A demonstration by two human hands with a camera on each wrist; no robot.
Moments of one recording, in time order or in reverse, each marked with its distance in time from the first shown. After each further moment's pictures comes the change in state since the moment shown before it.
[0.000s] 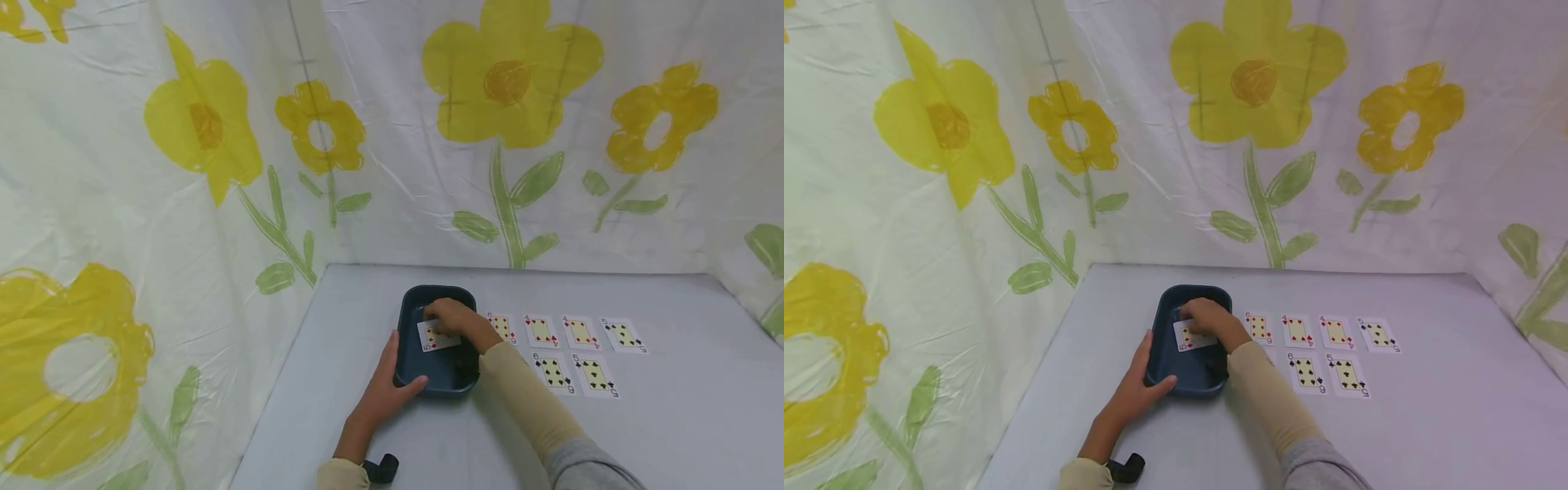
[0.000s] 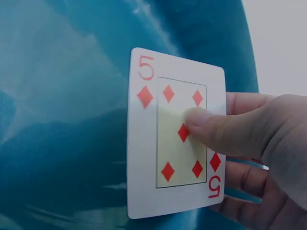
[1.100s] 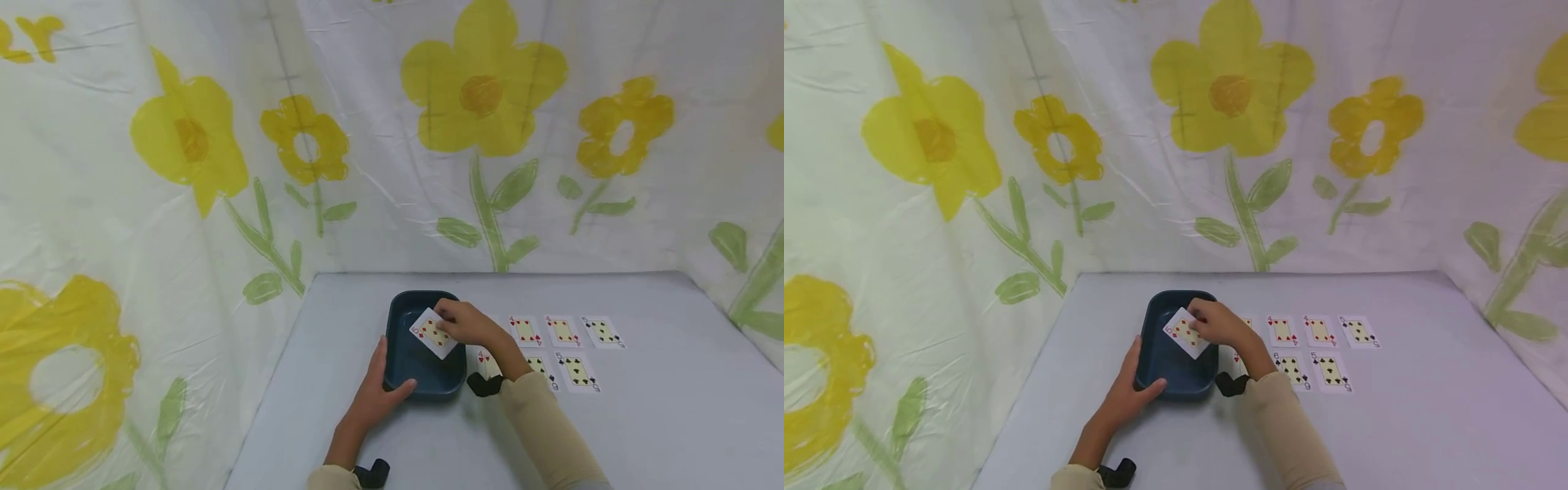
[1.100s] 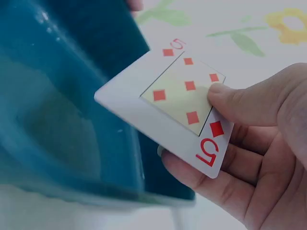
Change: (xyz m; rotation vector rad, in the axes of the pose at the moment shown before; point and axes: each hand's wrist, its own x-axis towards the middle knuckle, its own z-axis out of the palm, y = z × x) left_hand -0.003 0.006 0.003 0.036 0.022 -0.039; right_hand -0.078 0.005 -0.025 0.410 0.246 -0.079
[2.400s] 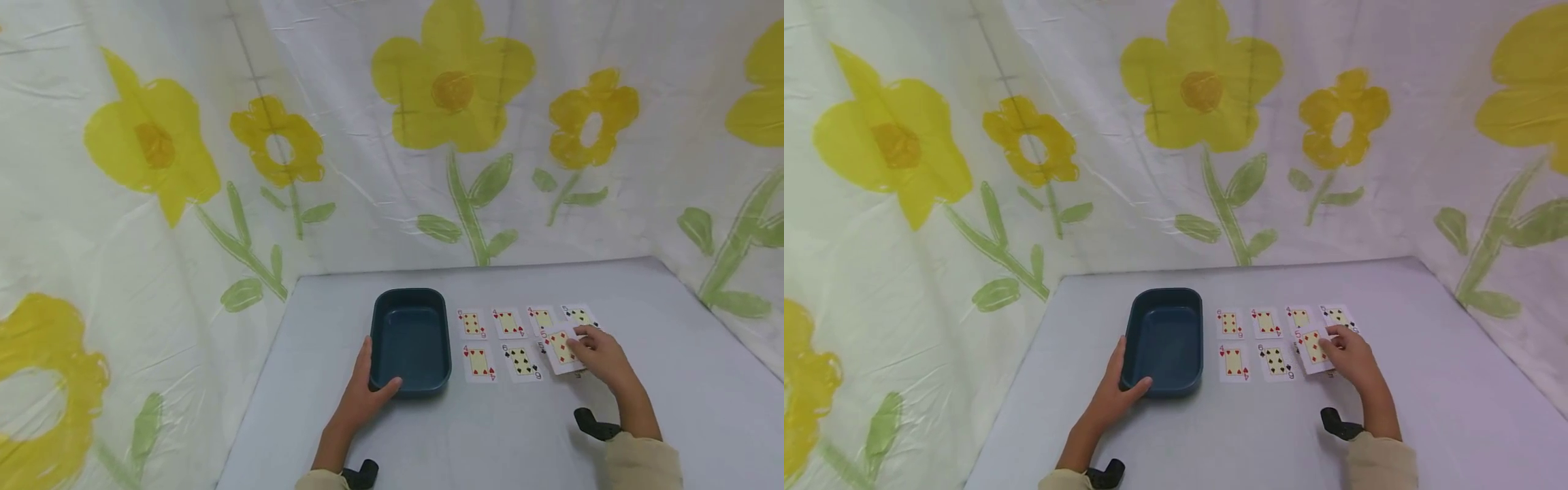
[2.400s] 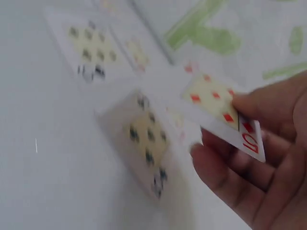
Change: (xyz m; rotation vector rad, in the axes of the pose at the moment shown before) left_hand -0.001 -0.008 -0.008 -0.006 0.021 0.015; right_hand -0.194 0.097 -0.078 -0.002 0.371 0.596
